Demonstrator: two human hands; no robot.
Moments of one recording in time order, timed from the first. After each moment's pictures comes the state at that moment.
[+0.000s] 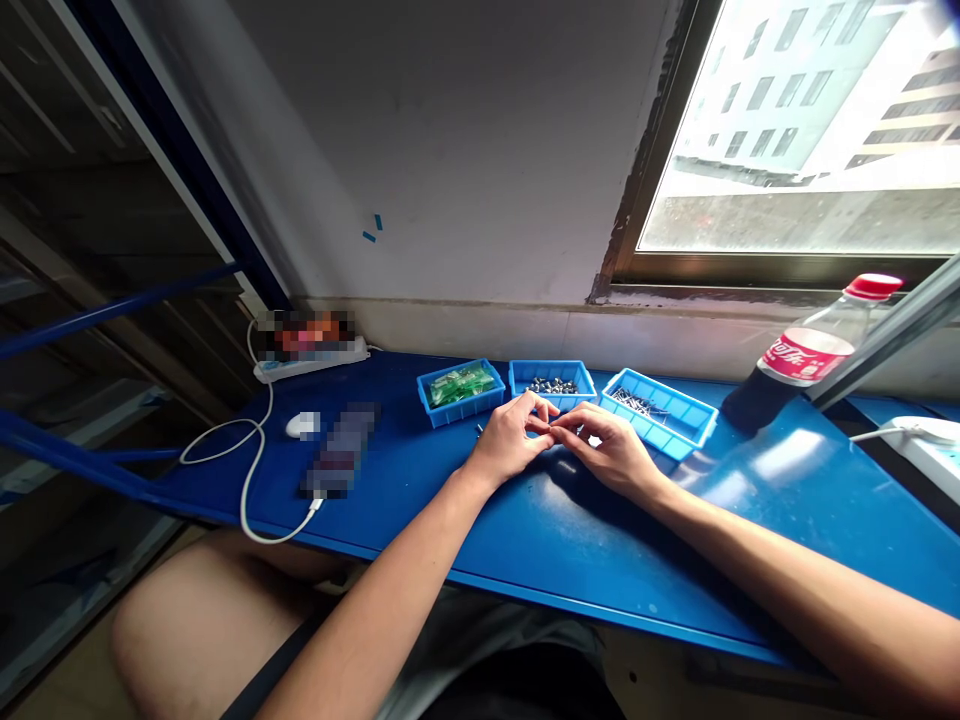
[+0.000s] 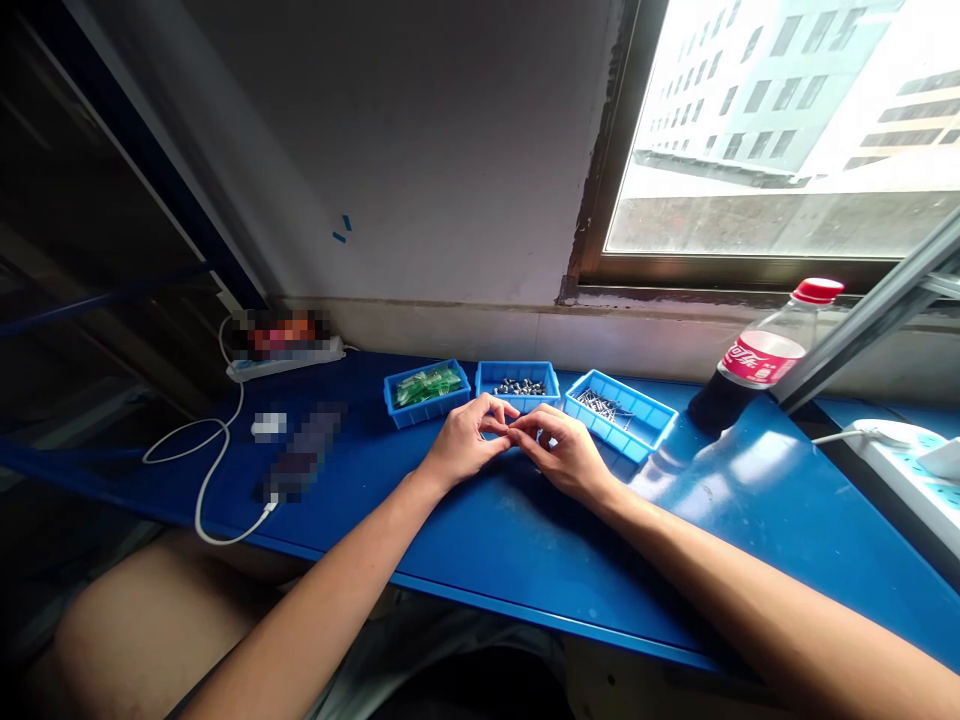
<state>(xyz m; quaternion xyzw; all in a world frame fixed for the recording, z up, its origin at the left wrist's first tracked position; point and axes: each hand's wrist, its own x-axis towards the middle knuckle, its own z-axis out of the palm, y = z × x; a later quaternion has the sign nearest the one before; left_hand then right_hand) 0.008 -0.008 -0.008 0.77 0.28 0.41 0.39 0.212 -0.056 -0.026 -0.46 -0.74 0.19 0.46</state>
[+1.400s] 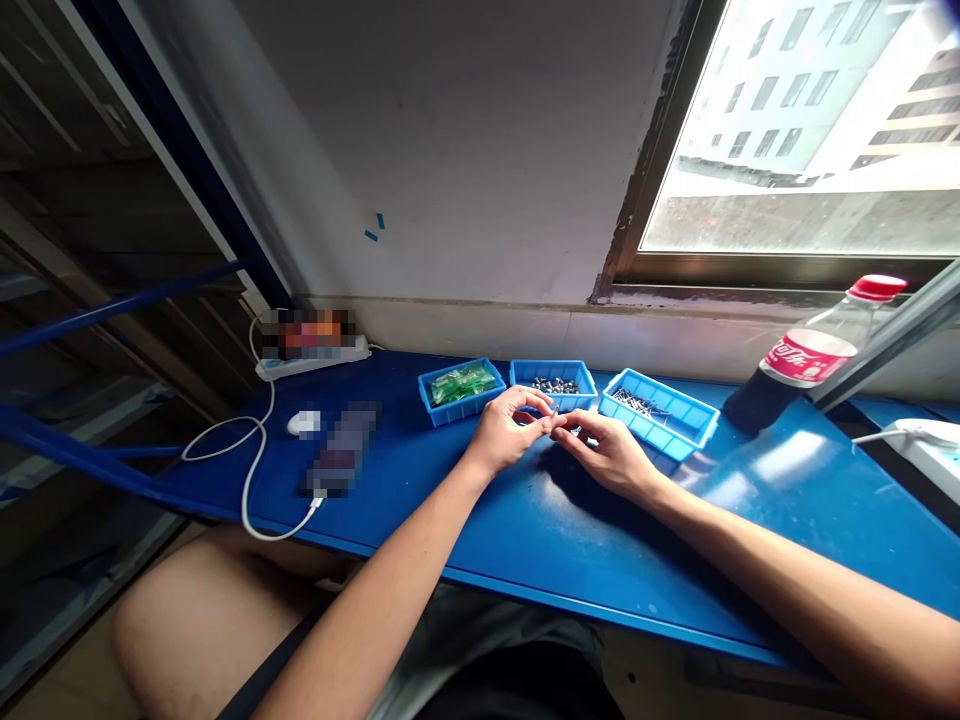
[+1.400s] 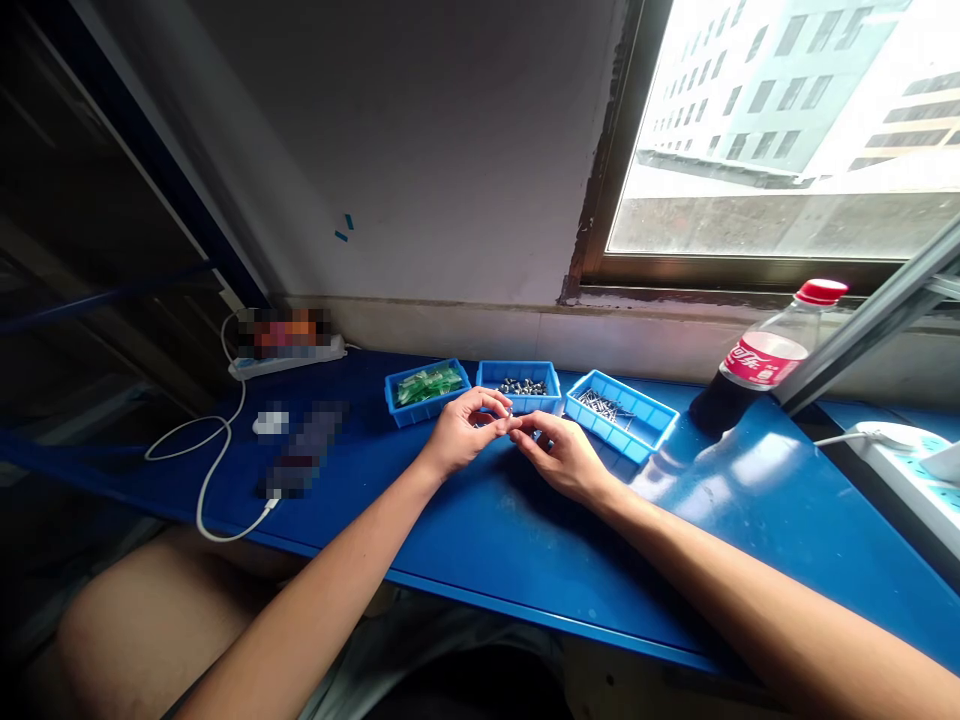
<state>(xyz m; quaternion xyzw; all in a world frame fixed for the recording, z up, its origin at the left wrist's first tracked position) 0.008 0.000 -0.008 0.72 0.29 0.47 0.42 0.210 -0.056 -0.024 -0.45 -0.75 0.22 0.43</state>
